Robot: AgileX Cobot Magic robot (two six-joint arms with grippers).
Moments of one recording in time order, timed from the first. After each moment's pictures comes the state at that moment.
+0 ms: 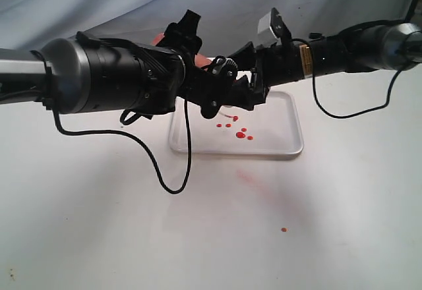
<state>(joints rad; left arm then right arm) -0.72 1.97 -1.34 1.37 0.62 0.29 0.15 2.32 -1.69 -1.73 -1.14 1.19</state>
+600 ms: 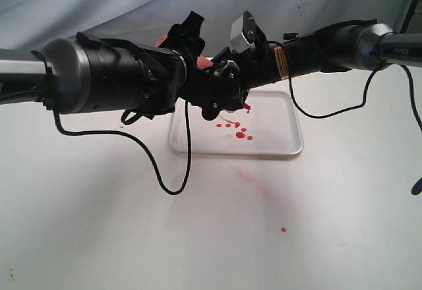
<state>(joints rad) -0.72 1.97 -1.34 1.37 0.59 0.30 0.23 2.35 -1.74 -1.76 -1.09 1.20</state>
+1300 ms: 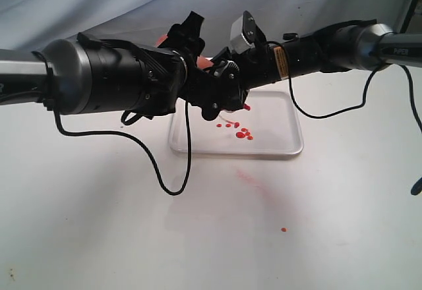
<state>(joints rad) -0.72 1.97 -1.34 1.37 0.61 0.30 0.23 2.35 -1.74 -1.76 -1.09 1.19</state>
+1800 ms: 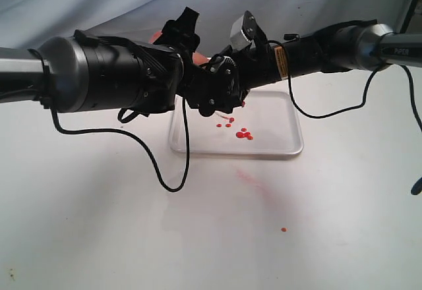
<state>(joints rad) -0.72 1.97 -1.34 1.37 0.64 0.30 0.23 2.35 -1.74 -1.76 -1.08 1.26</state>
